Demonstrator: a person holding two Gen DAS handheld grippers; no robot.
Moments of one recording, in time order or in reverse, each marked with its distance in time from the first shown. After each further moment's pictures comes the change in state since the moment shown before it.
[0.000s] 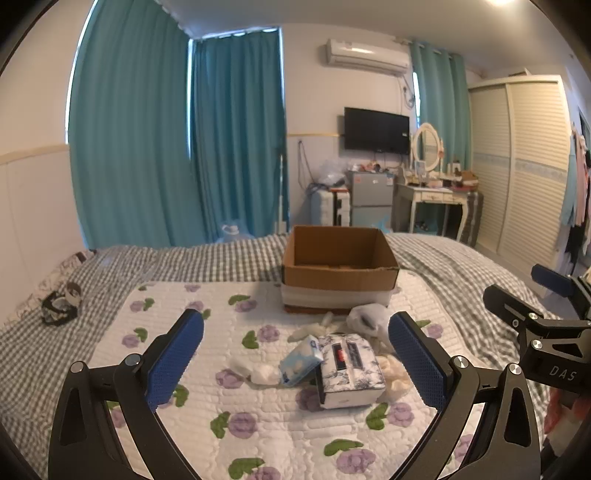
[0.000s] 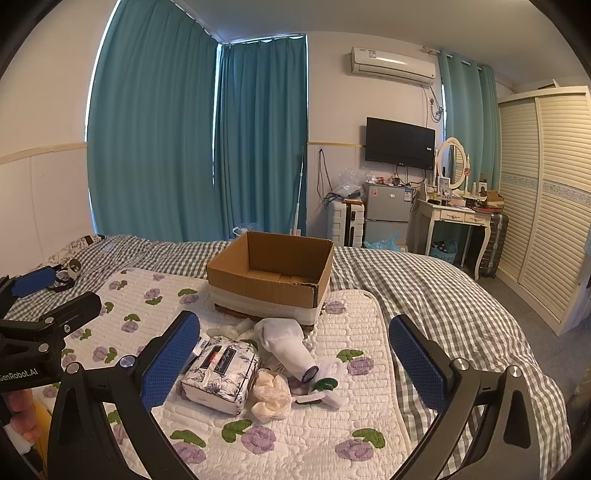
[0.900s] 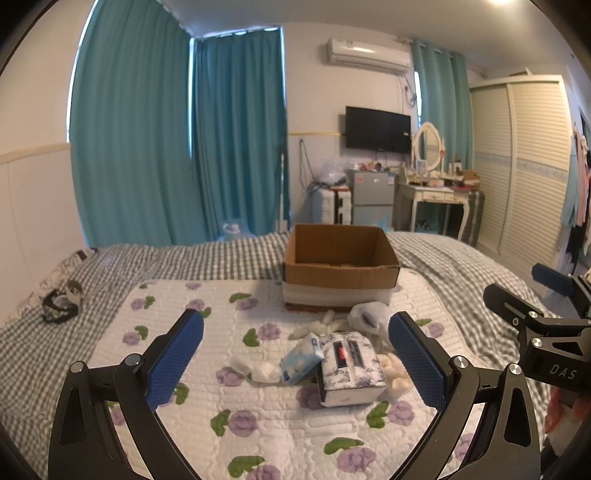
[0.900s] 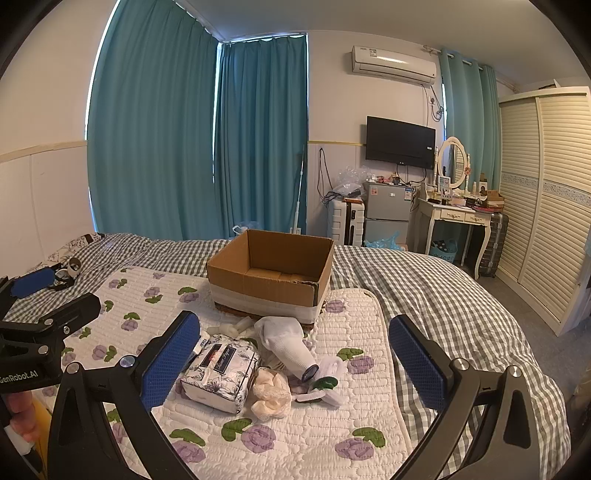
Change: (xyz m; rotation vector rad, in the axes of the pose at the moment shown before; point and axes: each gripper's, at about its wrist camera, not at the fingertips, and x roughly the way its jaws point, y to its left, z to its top) left arm 0.000 0.001 0.000 -0.004 0.001 0.004; right arm 0.001 0.001 -0.003 -0.002 0.003 -0.001
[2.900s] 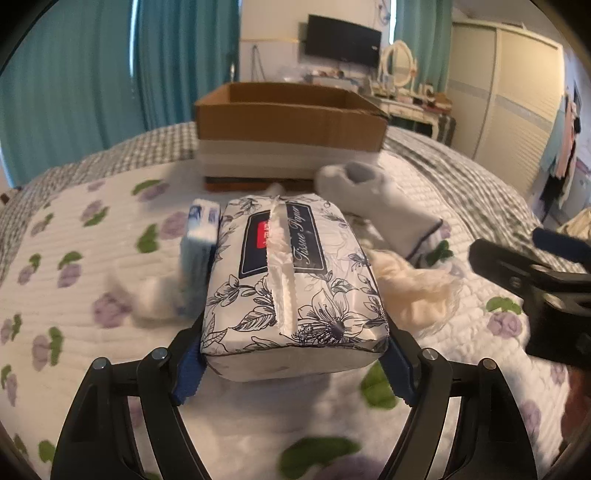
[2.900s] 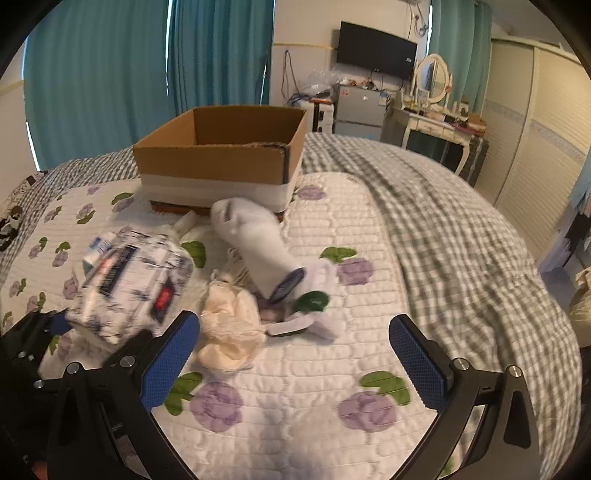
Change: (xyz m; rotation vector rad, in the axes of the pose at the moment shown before) left arm 0.149 -0.027 -0.099 0.031 0.348 -0.181; right arm 0.132 -0.002 -0.073 0.047 0.401 -0.152
